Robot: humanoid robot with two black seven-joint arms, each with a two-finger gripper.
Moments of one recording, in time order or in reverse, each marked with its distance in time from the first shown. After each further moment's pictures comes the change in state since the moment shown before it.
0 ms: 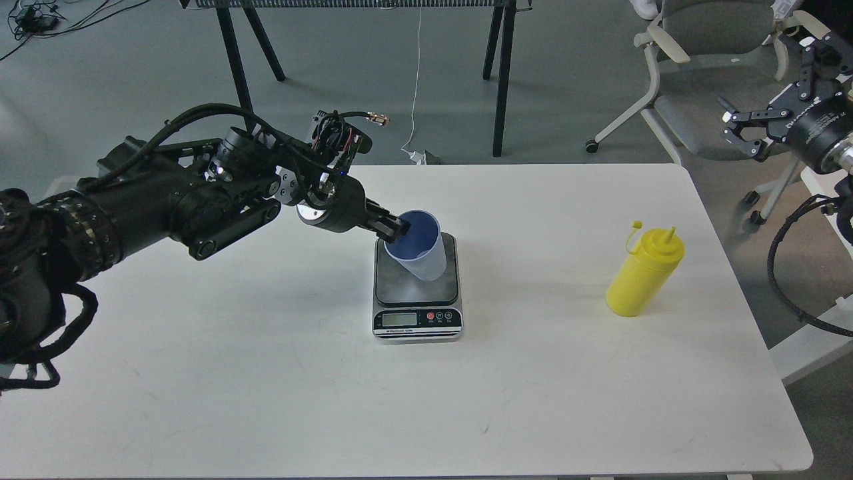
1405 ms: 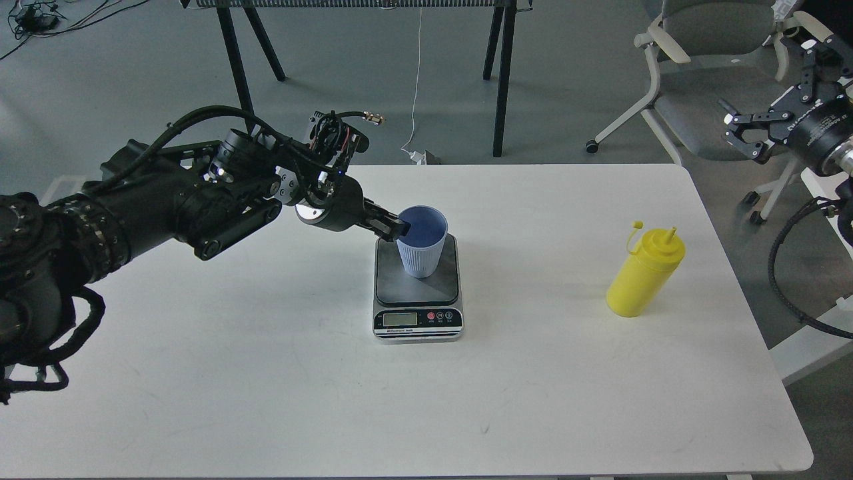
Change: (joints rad) left arm 0.008 -0.015 -0.002 0.047 -0.016 0.000 0.000; right arm -0.008 -0.001 0.007 0.002 0.000 0.000 0.000
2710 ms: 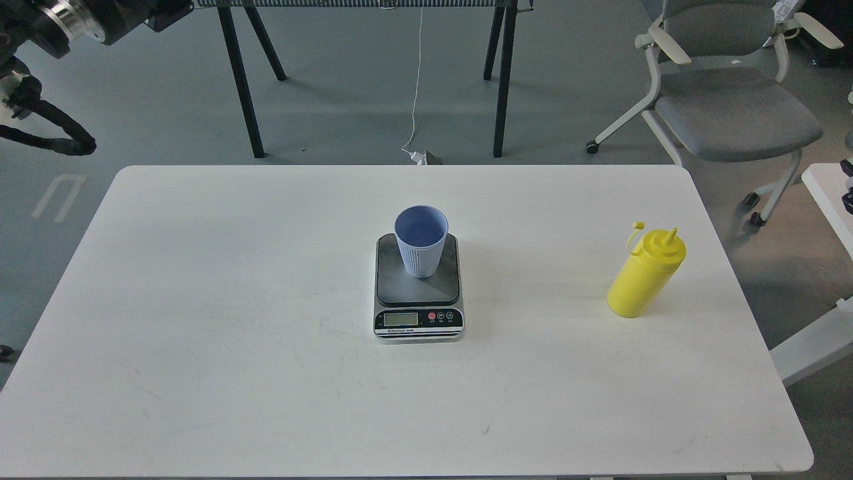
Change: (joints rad) left arm 0.007 0.440 -0.347 0.063 -1.131 0.000 0.000; right arm -0.531 -0.413 -0.002 0.302 0.611 0.000 -0.020
